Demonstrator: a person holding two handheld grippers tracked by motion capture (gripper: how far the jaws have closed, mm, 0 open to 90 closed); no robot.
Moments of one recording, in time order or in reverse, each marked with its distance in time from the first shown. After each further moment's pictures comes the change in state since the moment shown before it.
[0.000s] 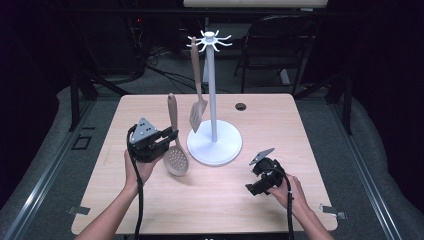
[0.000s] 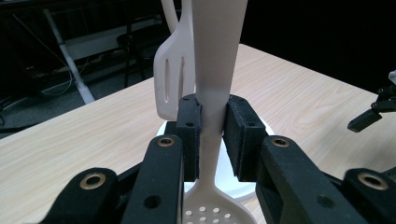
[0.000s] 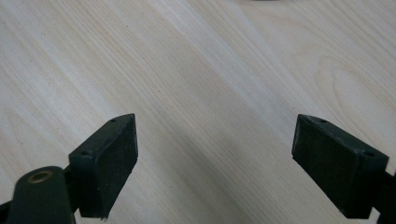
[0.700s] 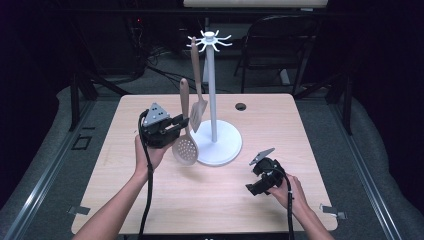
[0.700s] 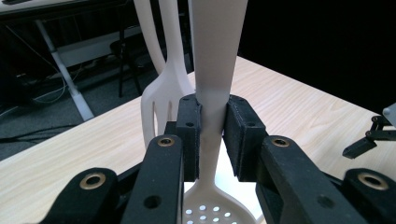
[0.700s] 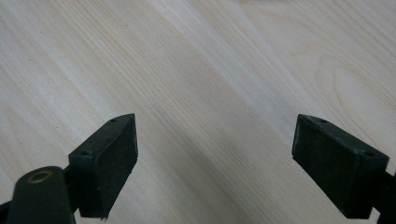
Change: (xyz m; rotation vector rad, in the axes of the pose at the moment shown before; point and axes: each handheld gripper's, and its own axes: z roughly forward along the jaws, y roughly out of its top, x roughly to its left) left arm -0.007 0.041 0.024 0.000 -0.017 0.008; right arm -0.001 0.000 0.000 0.007 -0.005 -0.004
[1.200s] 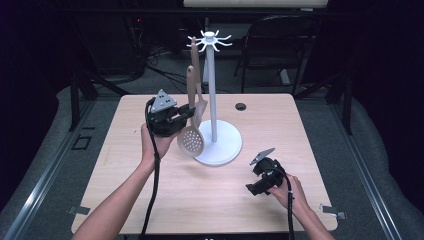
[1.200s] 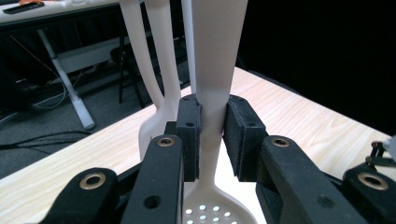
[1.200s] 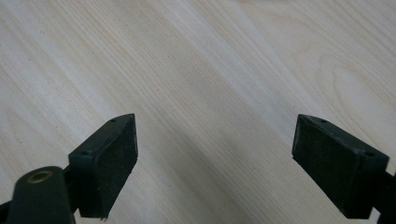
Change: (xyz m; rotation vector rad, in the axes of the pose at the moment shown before) left arm -0.001 0.031 0.011 -0.012 0.004 -0.005; right arm -0.001 0.000 0.000 0.007 0.005 -0.004
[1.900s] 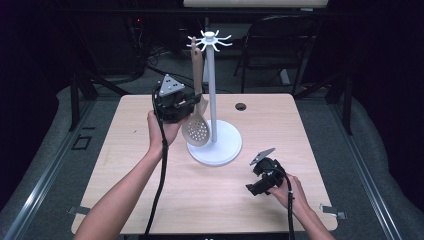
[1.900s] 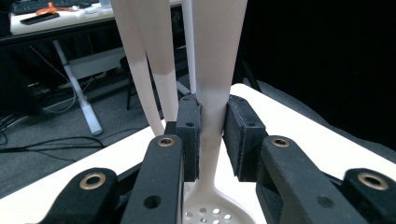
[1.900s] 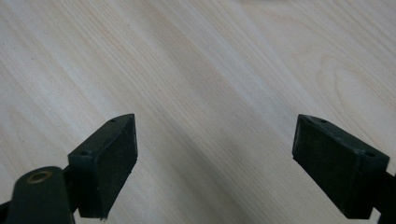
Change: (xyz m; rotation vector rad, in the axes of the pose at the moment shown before) left arm -0.006 0.033 0.013 -0.017 0.041 -0.017; right arm 0.001 0.000 0.000 -0.013 0.004 0.005
